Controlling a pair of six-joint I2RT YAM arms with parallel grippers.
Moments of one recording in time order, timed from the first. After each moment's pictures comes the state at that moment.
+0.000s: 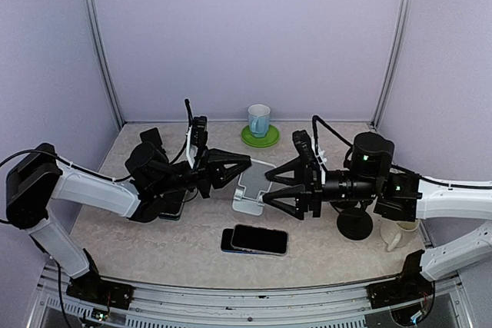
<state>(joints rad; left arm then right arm) -0.86 1.61 0.71 1.29 0.65 -0.42 1.00 1.16 0.75 0.30 -0.45 0.09</state>
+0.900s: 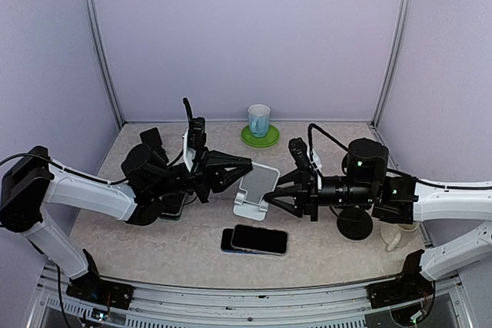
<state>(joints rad) -0.91 1.56 0.70 1.29 0.65 -0.39 0.99 1.15 0.71 0.28 -0.39 0.11</state>
